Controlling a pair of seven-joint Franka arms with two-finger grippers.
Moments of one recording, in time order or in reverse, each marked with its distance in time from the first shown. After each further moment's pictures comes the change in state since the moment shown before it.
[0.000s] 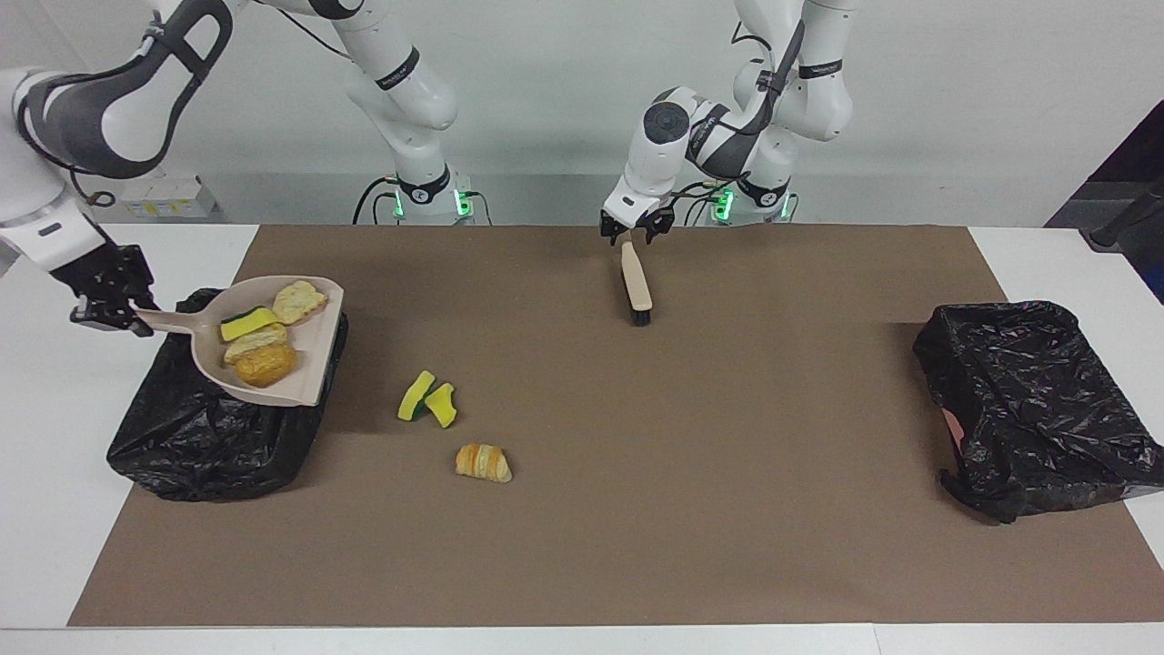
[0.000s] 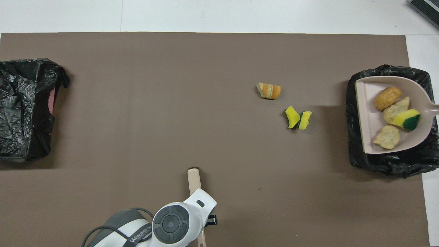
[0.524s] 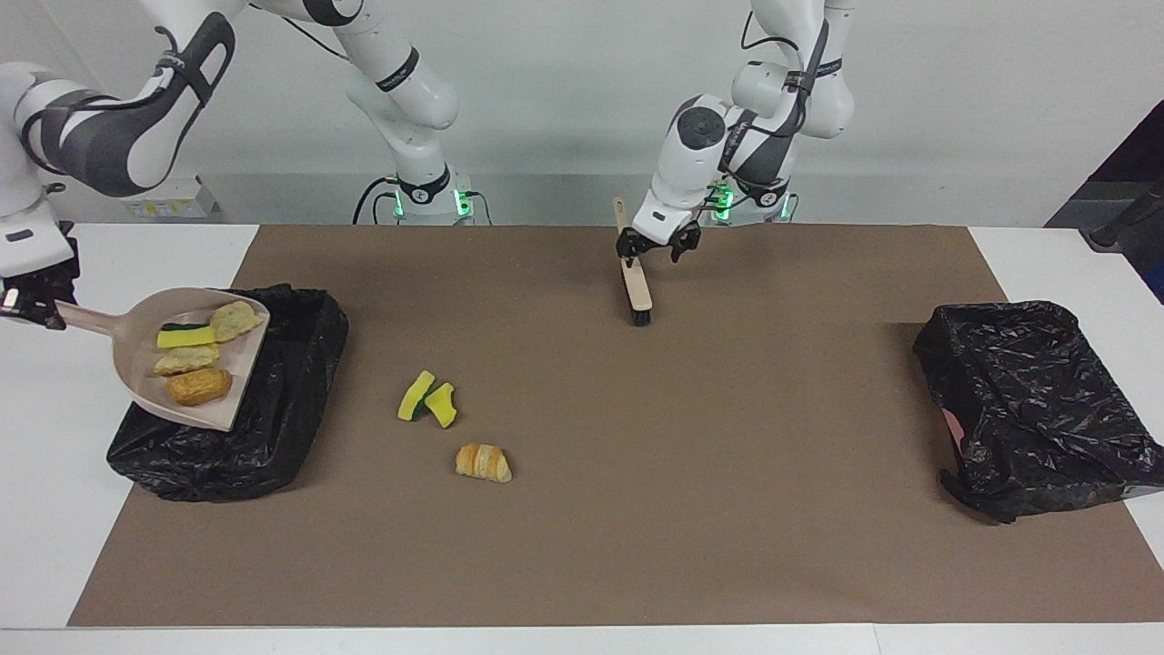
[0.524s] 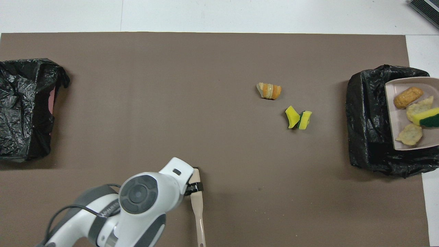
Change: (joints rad) left arm 0.220 0.009 0.031 0.105 0.131 0.005 0.006; right arm 0.060 0.023 0.000 0.018 -0.455 0.114 0.165
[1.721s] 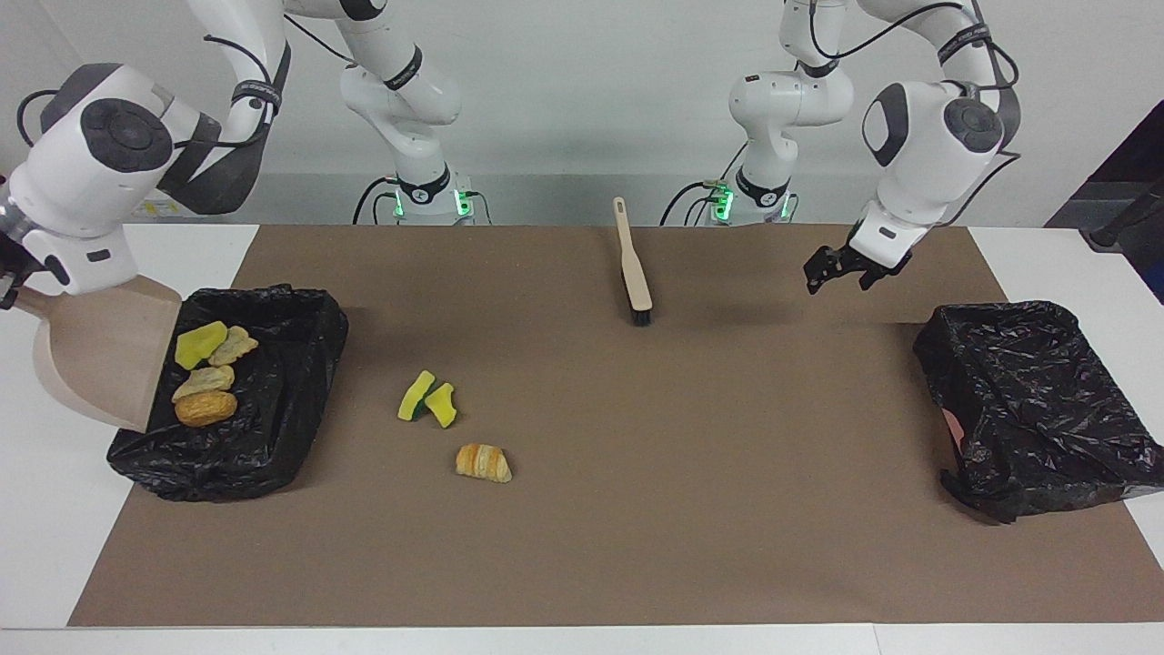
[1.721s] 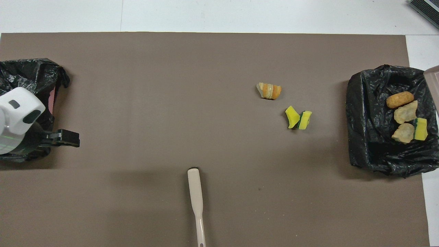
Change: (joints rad) left arm 0.590 -0.003 0.009 0.451 0.128 -0.512 0.657; right arm 0.220 -0.088 0.012 0.005 -0.610 -0.058 0.214
